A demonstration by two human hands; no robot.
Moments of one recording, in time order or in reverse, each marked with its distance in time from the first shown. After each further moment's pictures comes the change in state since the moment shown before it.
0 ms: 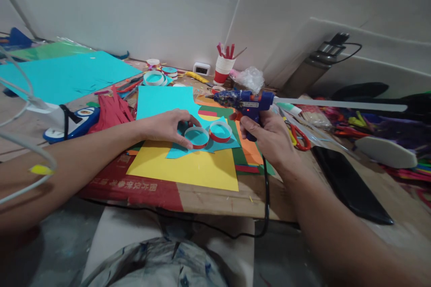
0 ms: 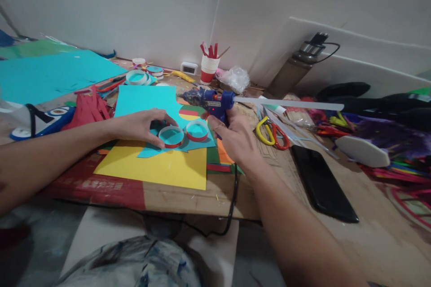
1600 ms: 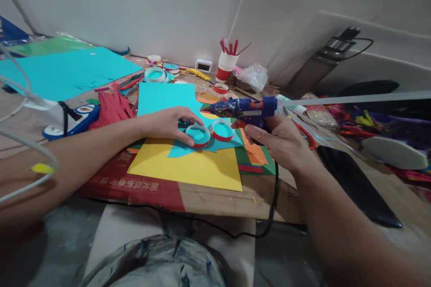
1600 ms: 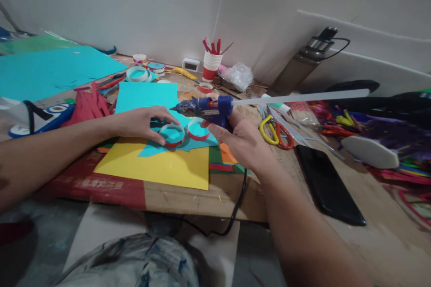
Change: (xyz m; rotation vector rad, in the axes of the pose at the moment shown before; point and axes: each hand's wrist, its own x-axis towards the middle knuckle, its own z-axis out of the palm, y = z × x) left_hand 0.001 -0.009 0.003 0.012 0.049 0.049; right_hand -0.008 -0.006 -0.014 -0.138 -0.171 -0.066
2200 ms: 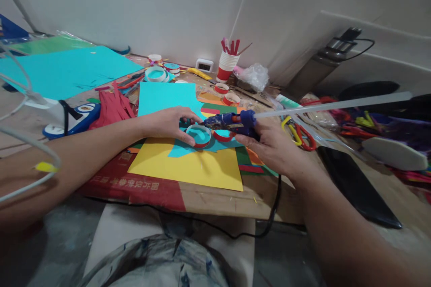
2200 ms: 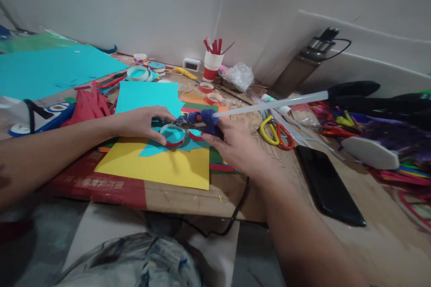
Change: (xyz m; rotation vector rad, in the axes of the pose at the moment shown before) left_hand 0.001 -0.004 0.004 -0.025 0.023 -0.081; right_hand -0.001 -0.001 0.003 -0.431 -0.100 -0.129
